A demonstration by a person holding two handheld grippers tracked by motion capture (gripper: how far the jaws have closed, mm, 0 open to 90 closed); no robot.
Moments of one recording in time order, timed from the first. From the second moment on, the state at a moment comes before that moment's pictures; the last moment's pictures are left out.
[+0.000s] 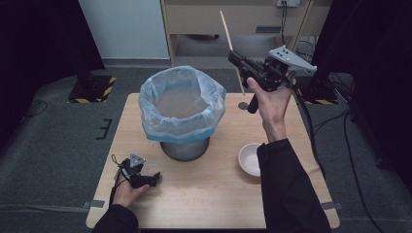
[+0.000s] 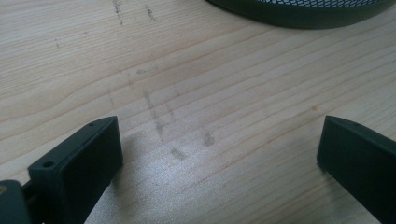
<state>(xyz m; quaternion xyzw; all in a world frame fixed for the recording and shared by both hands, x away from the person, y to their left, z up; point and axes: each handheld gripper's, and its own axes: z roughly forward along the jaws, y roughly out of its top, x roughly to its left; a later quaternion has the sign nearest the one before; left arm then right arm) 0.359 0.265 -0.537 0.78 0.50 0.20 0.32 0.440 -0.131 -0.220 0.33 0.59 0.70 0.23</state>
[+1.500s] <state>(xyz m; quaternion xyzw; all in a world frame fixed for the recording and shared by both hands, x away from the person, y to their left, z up) 0.359 0.265 -0.537 0.78 0.50 0.20 0.32 0.480 -0.042 -0.255 0.31 0.62 0.70 0.17</state>
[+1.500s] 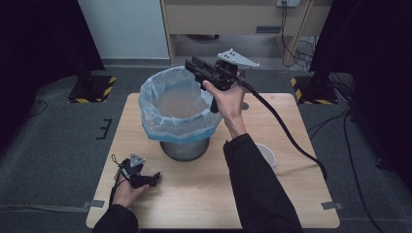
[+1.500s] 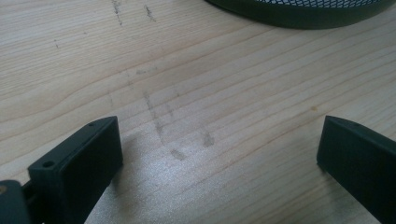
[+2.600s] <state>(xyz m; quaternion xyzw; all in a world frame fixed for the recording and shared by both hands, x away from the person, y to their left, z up) 0.359 0.265 -0.537 0.78 0.50 0.20 0.32 0.412 -0.231 -0.349 0.41 0.64 0.60 0.26</state>
